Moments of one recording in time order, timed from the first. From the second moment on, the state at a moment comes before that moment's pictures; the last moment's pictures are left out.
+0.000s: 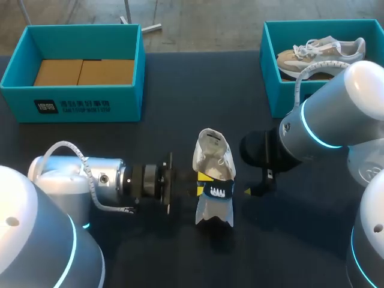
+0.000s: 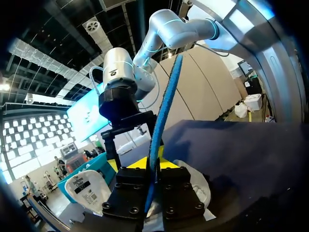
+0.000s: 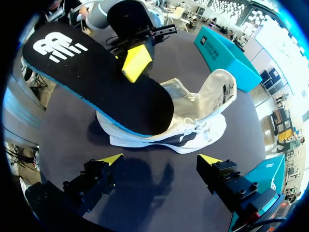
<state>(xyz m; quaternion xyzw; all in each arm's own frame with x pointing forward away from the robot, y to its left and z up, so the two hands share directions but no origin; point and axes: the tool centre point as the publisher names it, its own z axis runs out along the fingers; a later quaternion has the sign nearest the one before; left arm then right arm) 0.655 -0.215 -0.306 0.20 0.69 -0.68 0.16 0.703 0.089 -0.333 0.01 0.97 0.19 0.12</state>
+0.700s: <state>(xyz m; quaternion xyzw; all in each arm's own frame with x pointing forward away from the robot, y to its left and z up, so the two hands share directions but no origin) 0.668 -0.201 -0.326 0.21 0.73 -0.64 0.14 0.703 0.089 -0.333 0.01 0.97 0.19 0.12</state>
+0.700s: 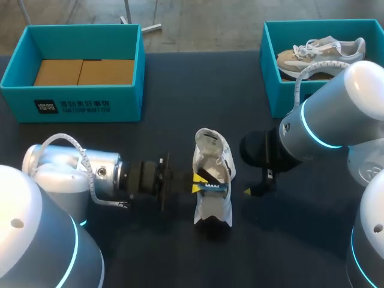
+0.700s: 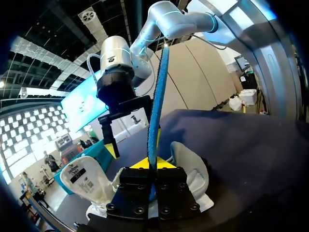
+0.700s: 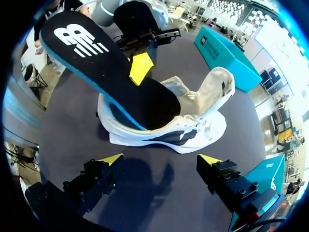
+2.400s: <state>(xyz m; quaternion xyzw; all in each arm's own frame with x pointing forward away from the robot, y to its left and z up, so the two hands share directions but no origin) 0.668 -0.213 -0.332 0.27 0.76 -0.58 0.09 0.703 0.089 -0.333 0.01 0.97 0.19 0.12</state>
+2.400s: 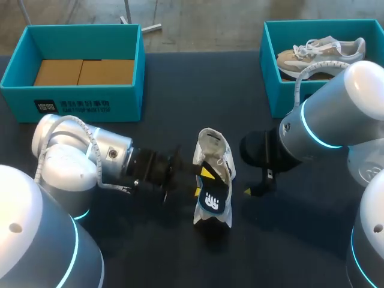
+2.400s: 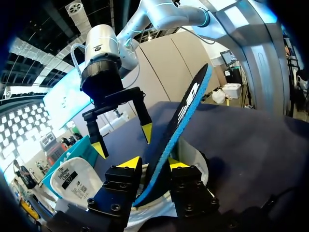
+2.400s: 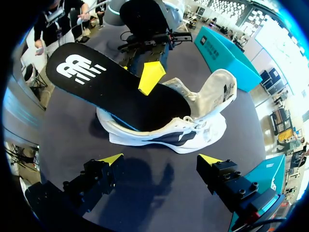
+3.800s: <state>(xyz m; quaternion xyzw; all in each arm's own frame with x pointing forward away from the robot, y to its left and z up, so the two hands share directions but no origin) 0.666 -0.224 -0.337 0.27 0.78 -0.55 0.12 0.703 0.089 -0.333 0.01 0.97 0.19 0.12</state>
